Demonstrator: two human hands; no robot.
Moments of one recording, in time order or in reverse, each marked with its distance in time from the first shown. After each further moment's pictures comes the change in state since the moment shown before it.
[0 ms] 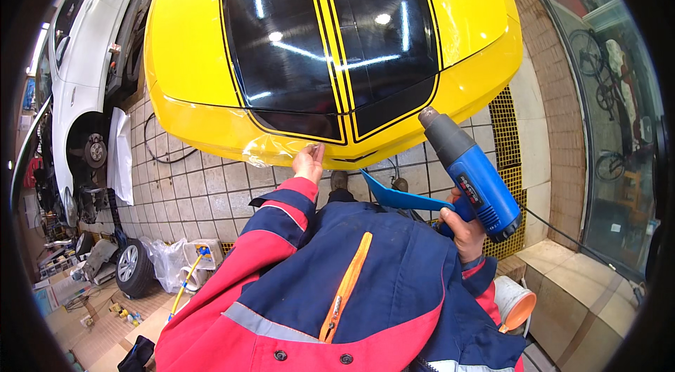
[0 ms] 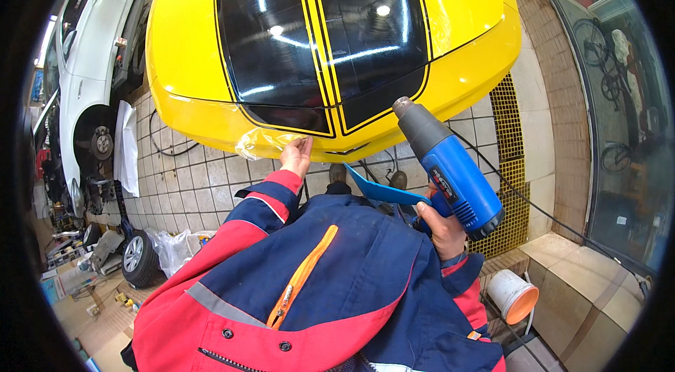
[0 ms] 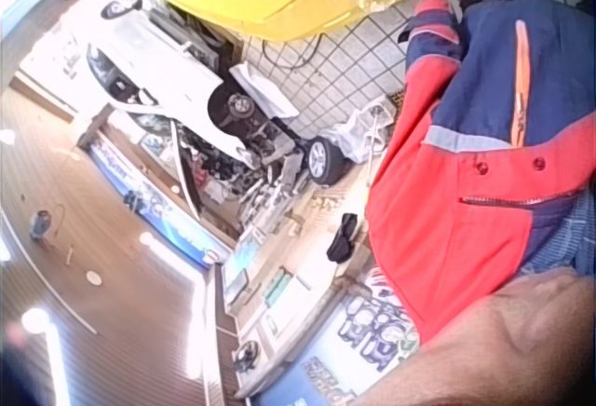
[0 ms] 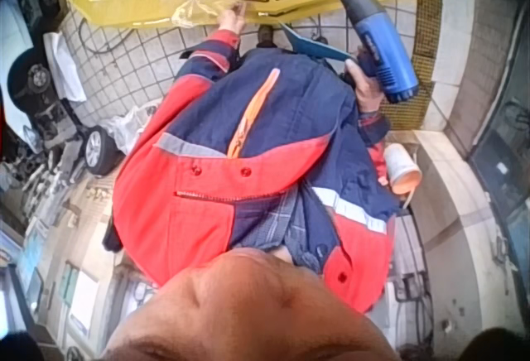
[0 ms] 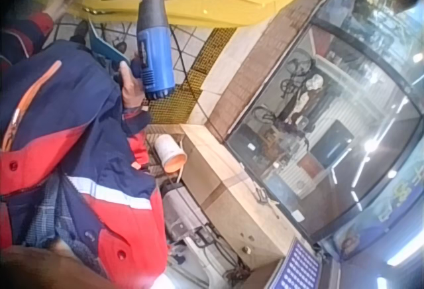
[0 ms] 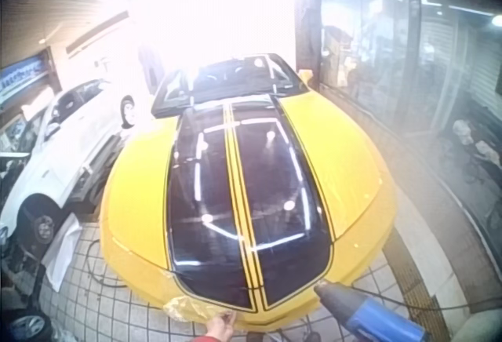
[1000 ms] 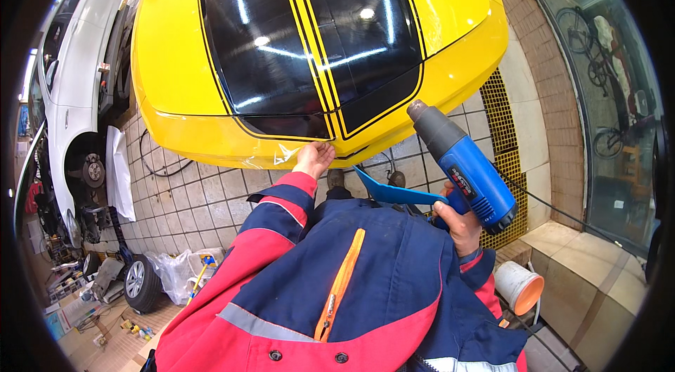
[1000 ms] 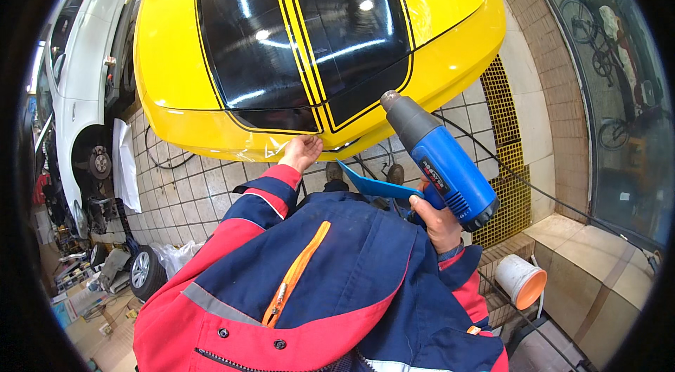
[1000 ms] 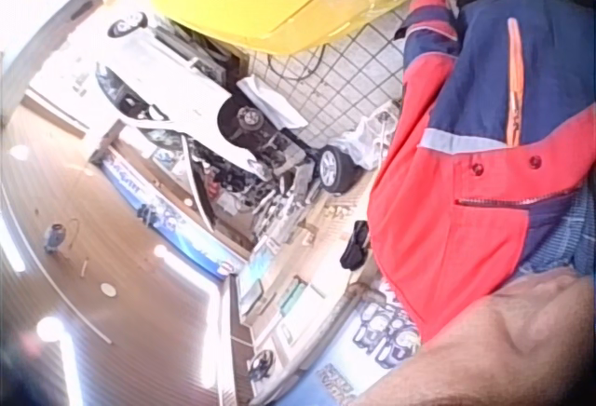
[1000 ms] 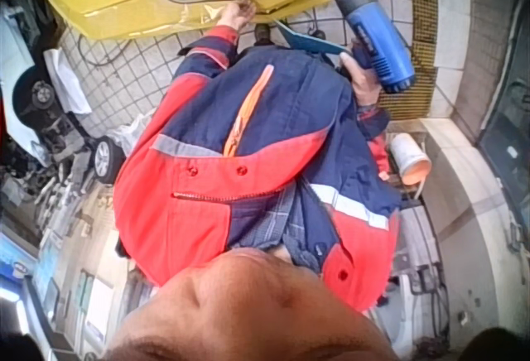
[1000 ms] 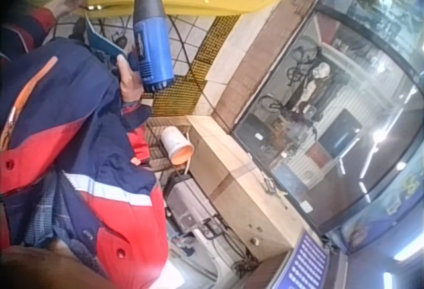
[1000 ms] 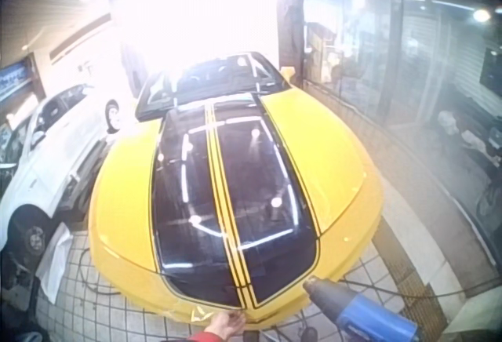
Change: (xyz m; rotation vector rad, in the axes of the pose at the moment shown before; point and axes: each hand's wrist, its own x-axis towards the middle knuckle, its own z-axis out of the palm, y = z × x) left_hand -0.006 -0.019 0.032 0.417 -0.049 -0.348; right_hand -0.006 -0.005 0.001 0.025 0.030 0.024
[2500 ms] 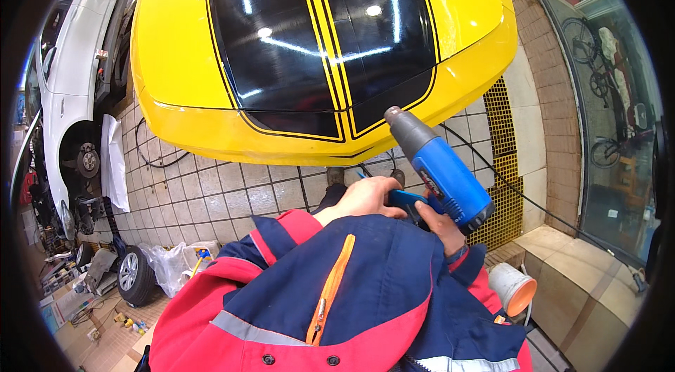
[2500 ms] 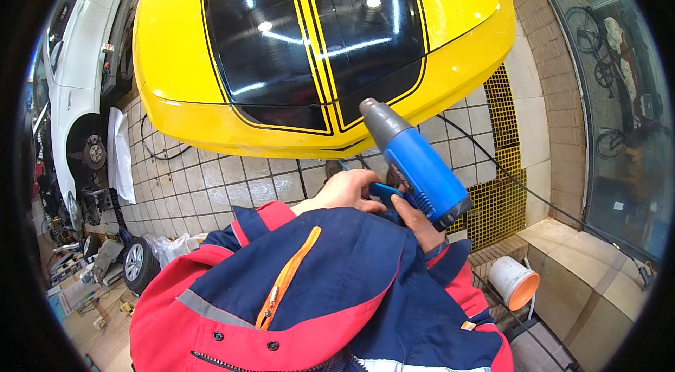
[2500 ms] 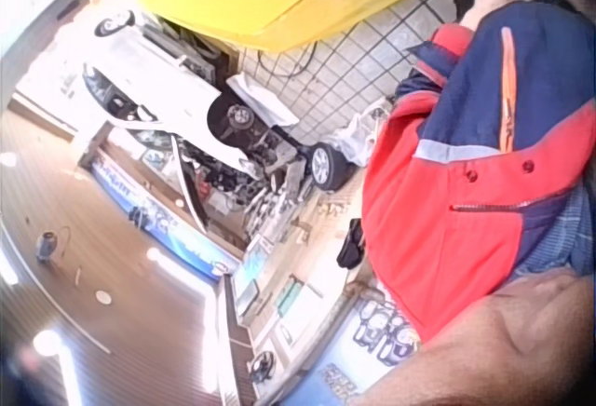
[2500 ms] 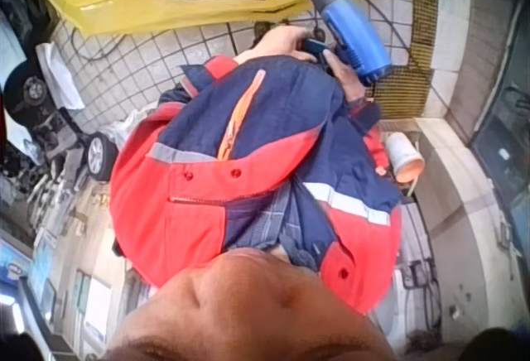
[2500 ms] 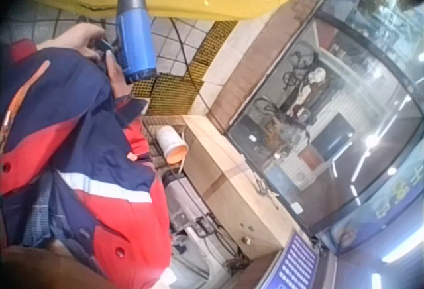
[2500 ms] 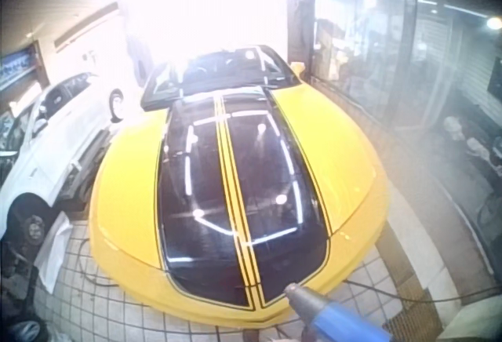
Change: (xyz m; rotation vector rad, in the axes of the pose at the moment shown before) left_hand -0.253 -0.036 0.073 1.642 -0.817 0.723; right_hand 0.013 0.053 0.018 -0.770 -0.335 -0.393
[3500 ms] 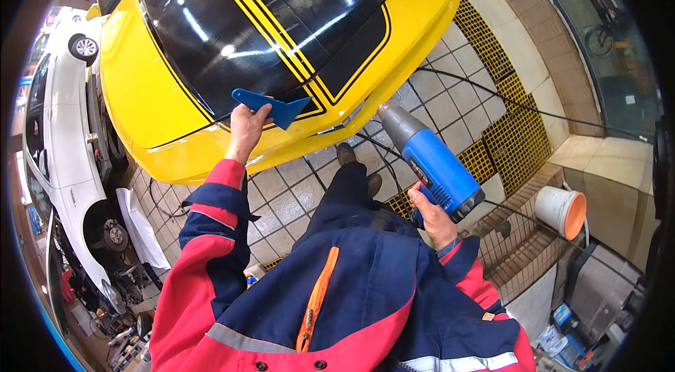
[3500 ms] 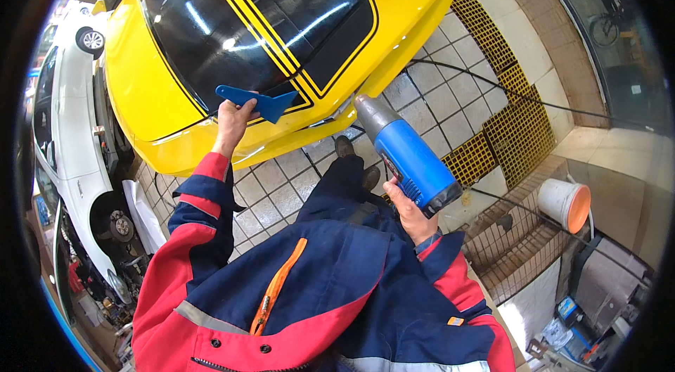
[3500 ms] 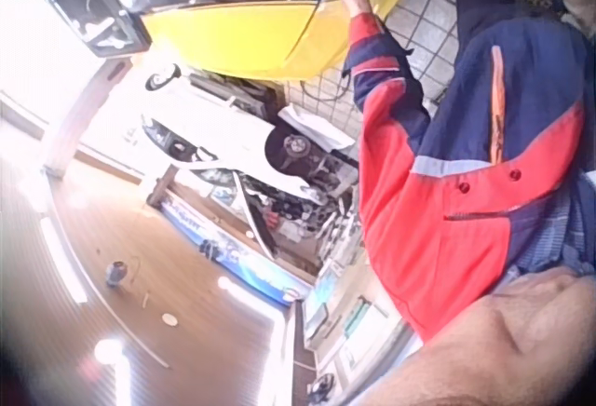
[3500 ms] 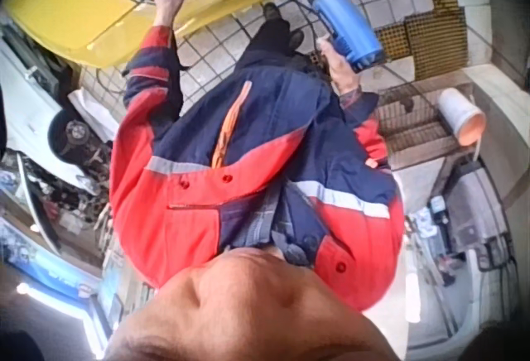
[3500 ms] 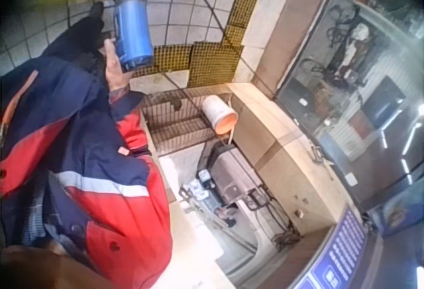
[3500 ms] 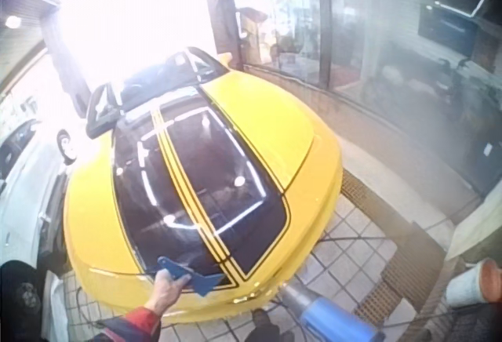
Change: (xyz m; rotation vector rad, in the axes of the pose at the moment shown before) left_hand -0.006 -0.164 -0.155 -0.216 0.535 -0.126; right_hand -0.115 -0.023 0.117 0.813 0.457 0.610
